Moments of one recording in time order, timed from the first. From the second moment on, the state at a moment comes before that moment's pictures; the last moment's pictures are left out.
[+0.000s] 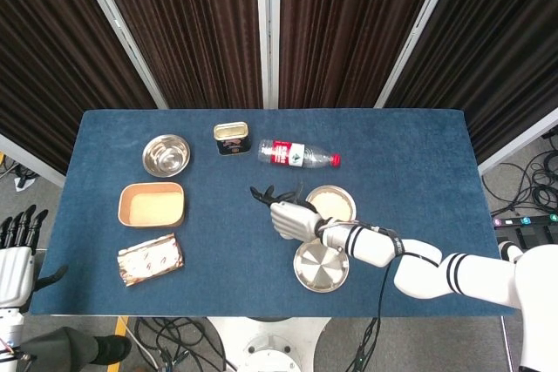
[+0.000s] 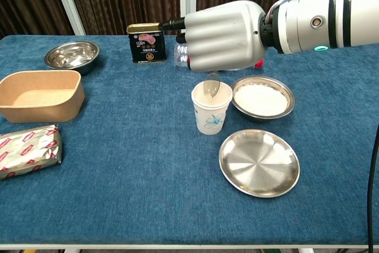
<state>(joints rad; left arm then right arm) -0.02 -1.28 -0.06 -1.44 1.44 1.55 0.01 1.16 -1.35 0.06 -1.51 -1.60 0.61 -1.15</state>
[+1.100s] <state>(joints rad) -0.02 -1.28 -0.06 -1.44 1.47 1.56 -0.01 1.01 -1.34 0.07 -1.60 -1.46 0.85 -1.10</state>
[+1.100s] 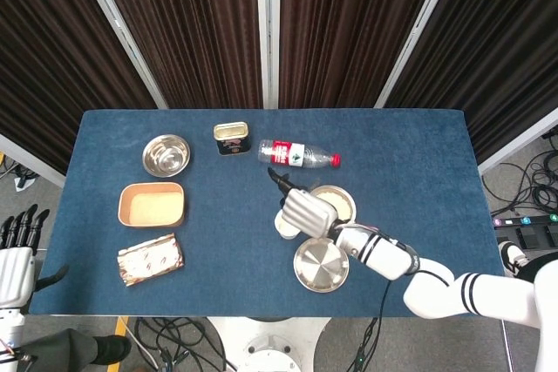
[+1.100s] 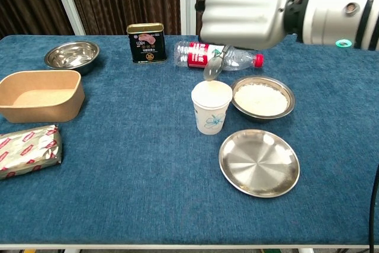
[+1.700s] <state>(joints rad) -0.02 -1.26 -0.06 -1.47 1.49 1.57 0.01 0.71 -1.50 -0.10 -1.35 -1.73 1.27 -0.27</state>
